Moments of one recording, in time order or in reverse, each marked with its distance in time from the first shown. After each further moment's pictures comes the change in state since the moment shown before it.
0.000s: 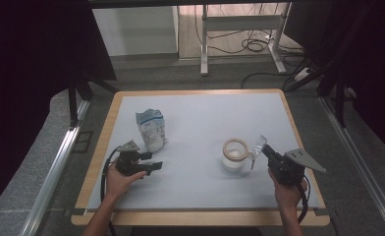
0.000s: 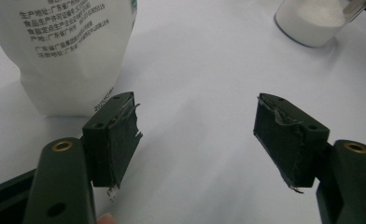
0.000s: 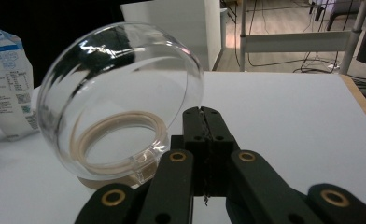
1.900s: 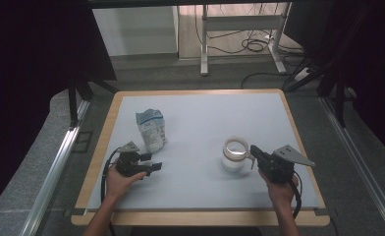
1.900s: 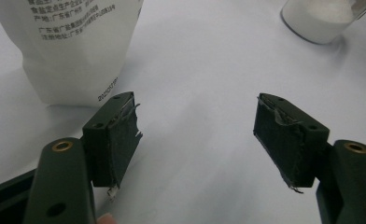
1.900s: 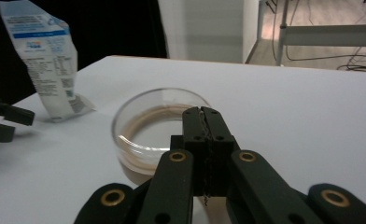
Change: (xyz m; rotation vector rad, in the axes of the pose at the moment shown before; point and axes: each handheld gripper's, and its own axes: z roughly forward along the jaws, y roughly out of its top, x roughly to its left) left arm 0.003 -0.005 0.002 0.006 0.008 -0.018; right arm 0.015 0.002 0.013 0.052 0.141 -0.031
